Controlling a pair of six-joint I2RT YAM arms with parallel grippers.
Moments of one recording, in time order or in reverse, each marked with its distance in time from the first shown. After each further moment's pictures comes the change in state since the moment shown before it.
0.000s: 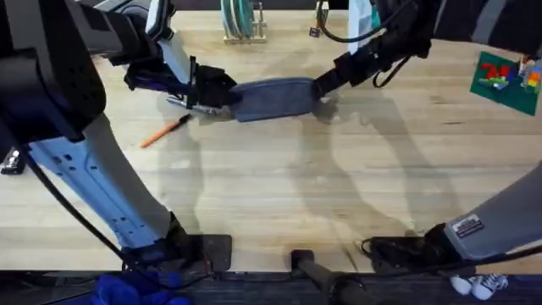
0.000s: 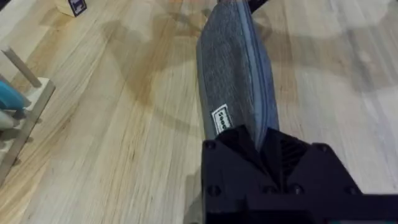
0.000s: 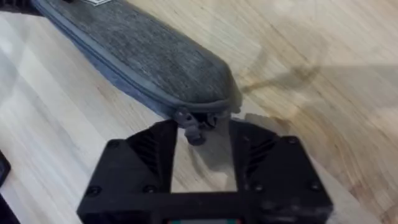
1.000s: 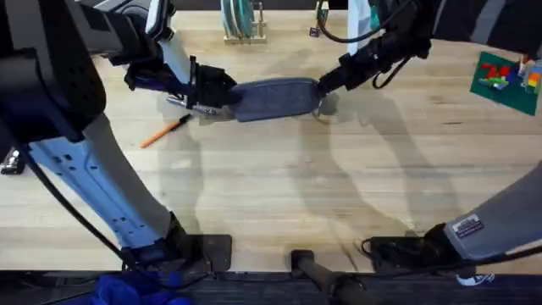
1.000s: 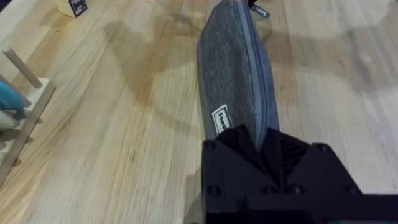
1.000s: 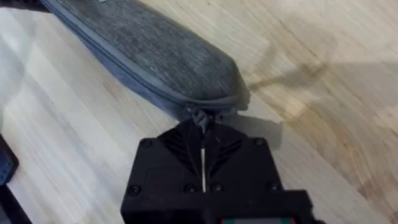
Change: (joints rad) left arm 0.000 0.000 0.000 0.001 0.002 0.000; right arm 0.002 0.001 0.000 -0.022 -0.016 0.000
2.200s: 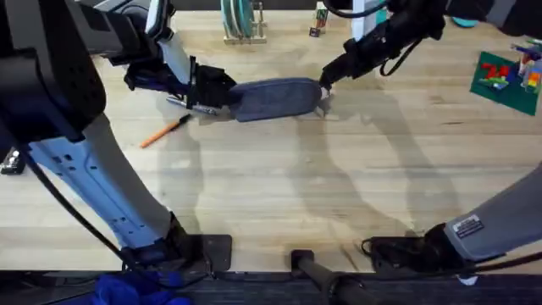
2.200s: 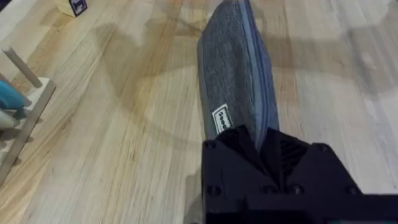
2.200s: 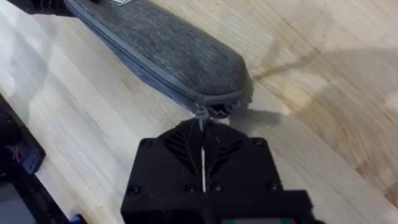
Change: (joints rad) left arm 0.000 0.000 0.000 0.000 -0.001 0.000; right arm 0.000 -0.005 0.133 -0.182 0.005 0.012
